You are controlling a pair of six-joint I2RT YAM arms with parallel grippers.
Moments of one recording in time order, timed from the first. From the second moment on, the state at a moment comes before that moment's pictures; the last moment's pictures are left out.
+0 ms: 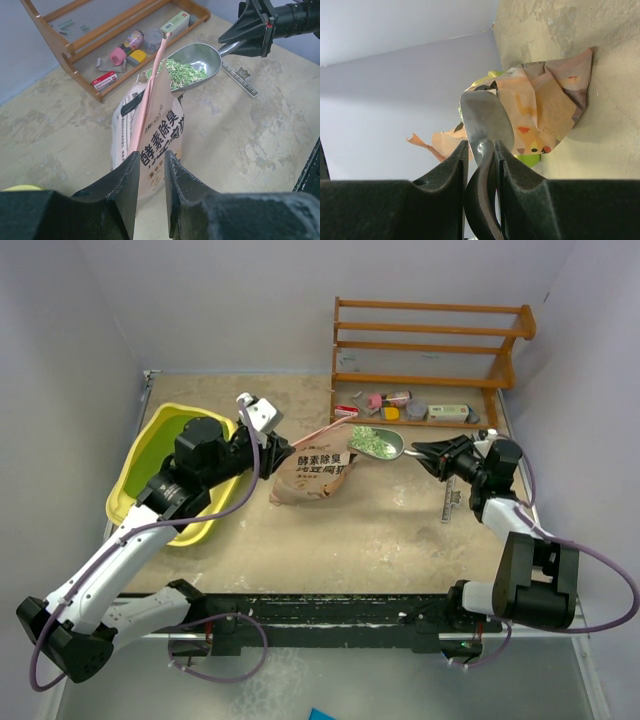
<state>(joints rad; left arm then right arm) -0.58 1.02 1.09 -0.27 0.26 0.05 -0.20 1.32 0.59 0.44 -0.85 1.44</state>
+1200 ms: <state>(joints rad) -0.58 0.92 1.06 -0.32 0.26 0.04 -0.21 1.32 0.74 0.46 -0.81 1.53</state>
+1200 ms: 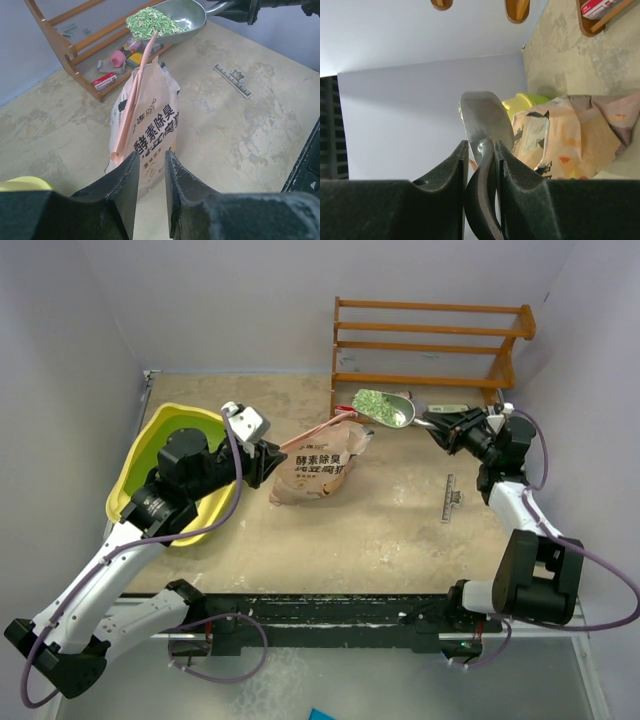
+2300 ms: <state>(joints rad) -0.58 0.89 1.05 -0.34 0.26 0.03 0.21 1.96 1.43 0.48 -0.74 1.55</state>
